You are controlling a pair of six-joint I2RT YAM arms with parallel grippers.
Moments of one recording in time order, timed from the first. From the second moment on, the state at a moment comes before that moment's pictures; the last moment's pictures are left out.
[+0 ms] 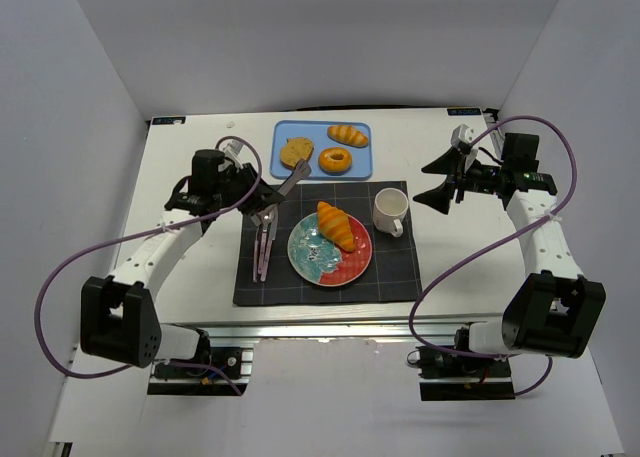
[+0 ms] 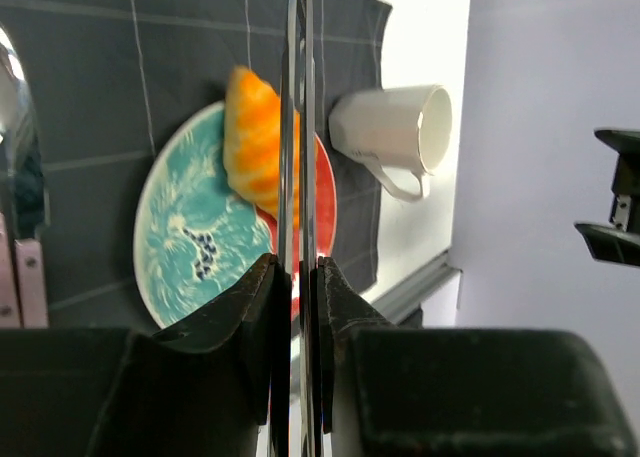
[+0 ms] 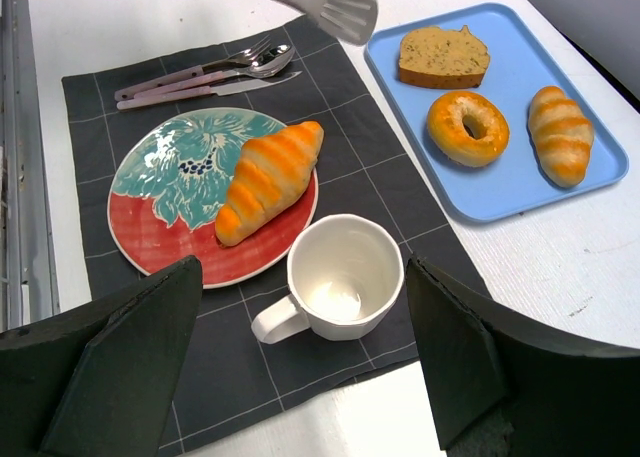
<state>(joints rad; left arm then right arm) -0.23 1.33 0.97 -0.25 0.52 -0.76 -0.12 1.37 1.17 -0.59 -1.28 -0.80</state>
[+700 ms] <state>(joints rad) -0.06 1.43 0.91 -0.24 -0.02 -0.15 -0.12 1.38 1.17 -0.58 -1.28 -0.77</state>
